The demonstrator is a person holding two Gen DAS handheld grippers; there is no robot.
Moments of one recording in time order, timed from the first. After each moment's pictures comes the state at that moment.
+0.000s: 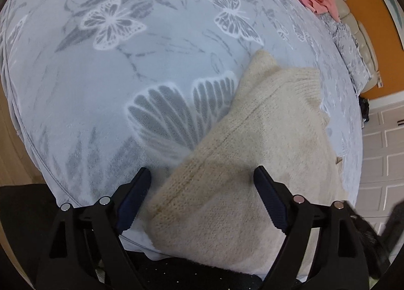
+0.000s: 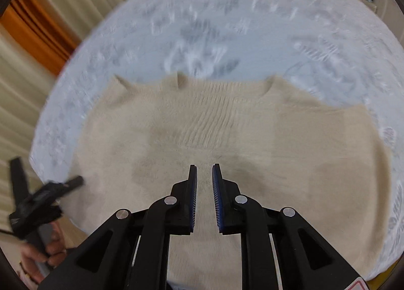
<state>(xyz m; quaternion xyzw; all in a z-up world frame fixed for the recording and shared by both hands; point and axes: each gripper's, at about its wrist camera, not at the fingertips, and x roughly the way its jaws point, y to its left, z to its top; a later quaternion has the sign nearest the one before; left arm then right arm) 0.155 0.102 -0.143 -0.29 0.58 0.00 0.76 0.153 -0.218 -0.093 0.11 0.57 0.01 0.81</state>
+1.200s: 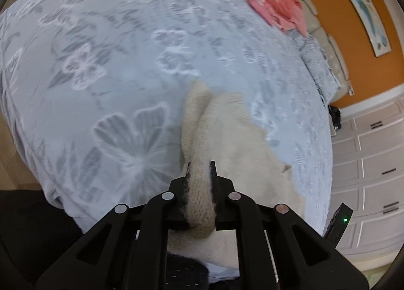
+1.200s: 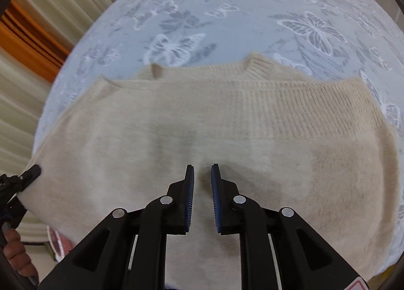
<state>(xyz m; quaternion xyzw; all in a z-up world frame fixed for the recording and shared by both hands) 0.149 0.092 -0.071 -0.33 0.52 -0.05 0.79 0.137 -0.251 -0.104 0.14 0.57 0.00 0.81</state>
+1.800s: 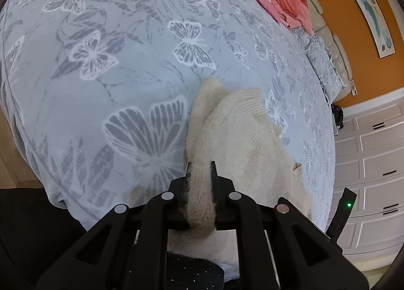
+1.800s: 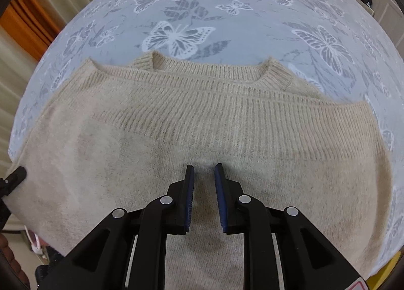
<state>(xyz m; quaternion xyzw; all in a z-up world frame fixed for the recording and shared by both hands) 0.144 0.102 -0.090 -0.33 0.53 -0.05 0.78 0.160 -0.222 -0.115 0.07 0.59 -0.02 0.80</state>
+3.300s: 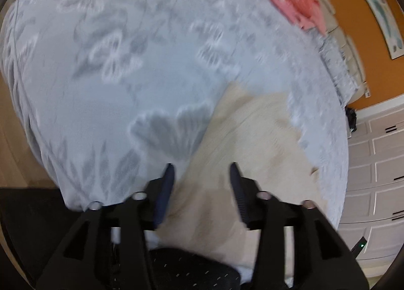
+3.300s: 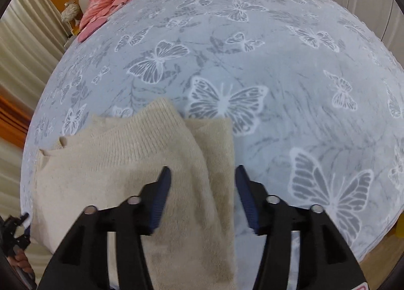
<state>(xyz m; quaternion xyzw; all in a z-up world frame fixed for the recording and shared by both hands) 0.144 0.115 -0.089 -0.31 0.53 -0.01 0.79 0.066 -0.454 -0.086 0.23 0.51 -0.15 0.82</state>
